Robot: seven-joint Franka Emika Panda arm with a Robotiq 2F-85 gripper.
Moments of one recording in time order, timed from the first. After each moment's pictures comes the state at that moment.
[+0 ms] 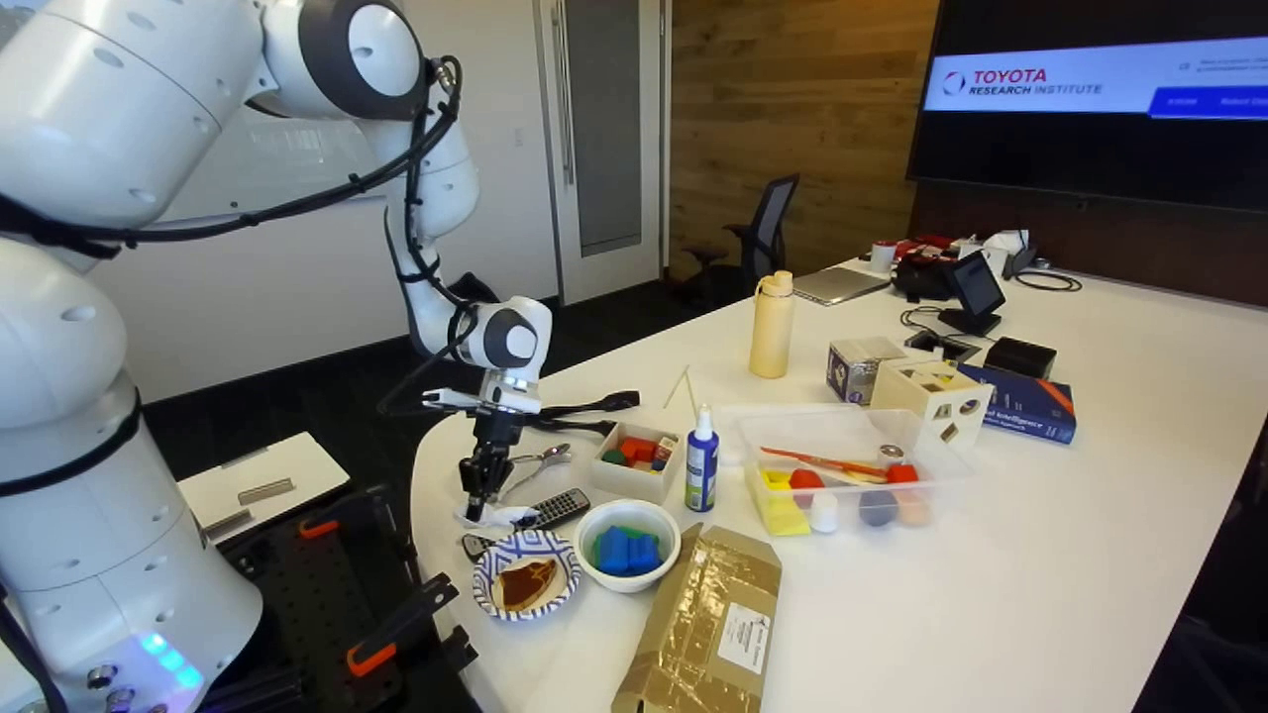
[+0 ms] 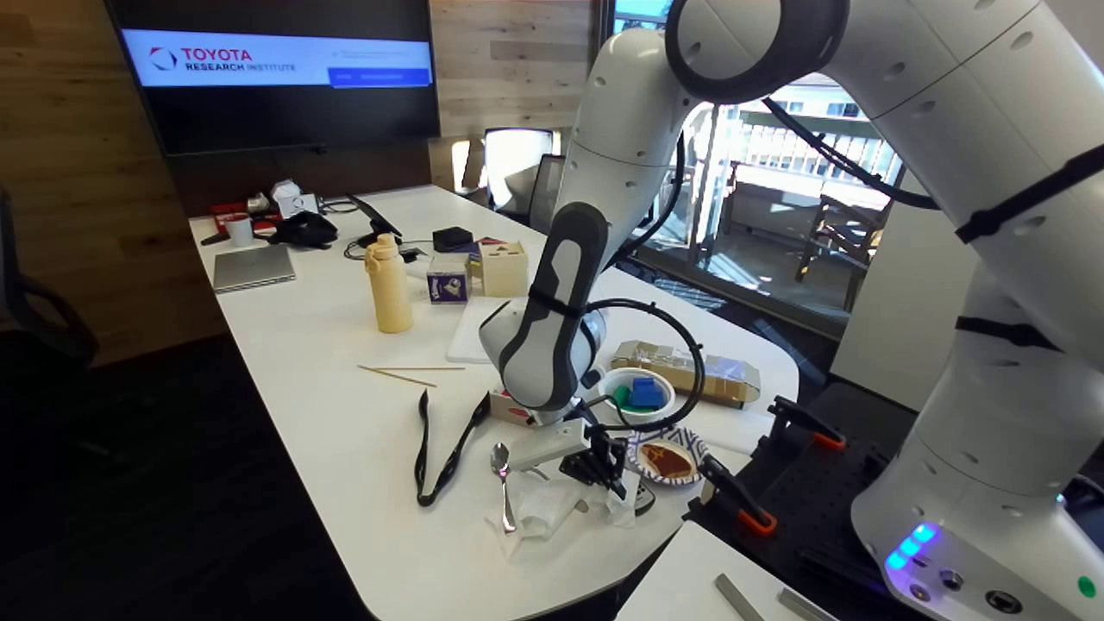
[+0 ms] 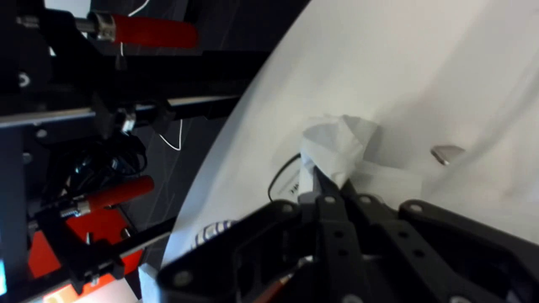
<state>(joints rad) 0.36 0.83 -0.01 -2.10 -0.07 2.28 1.46</state>
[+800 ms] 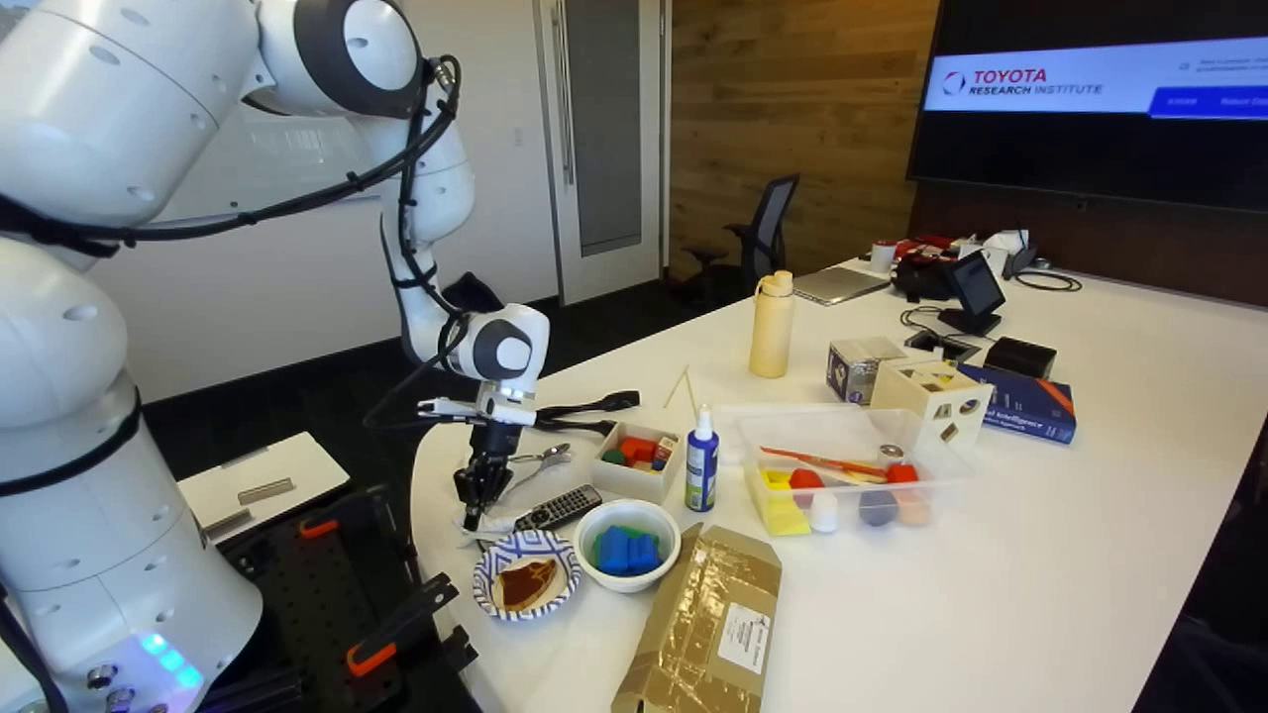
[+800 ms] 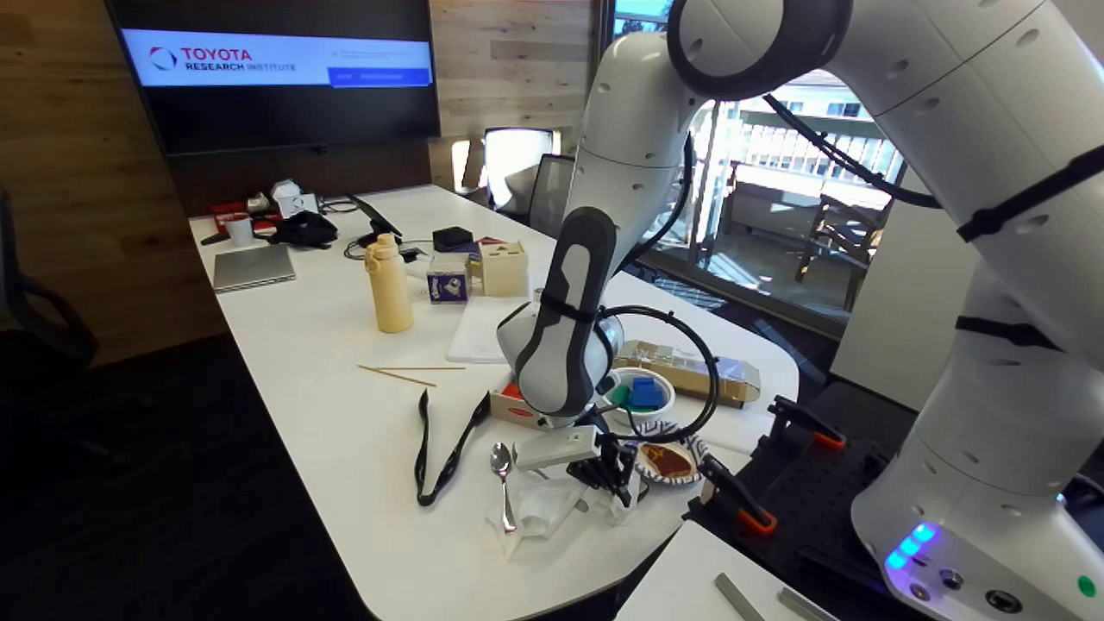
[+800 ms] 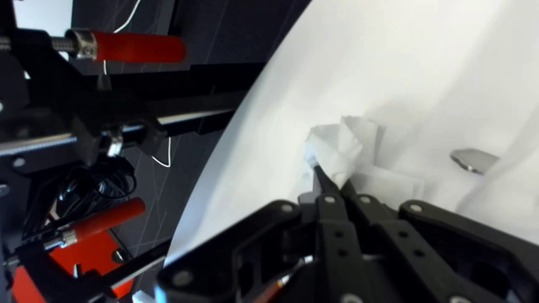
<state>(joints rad) 0.37 0.82 -0.03 -2.17 -0.02 2.40 1.46</state>
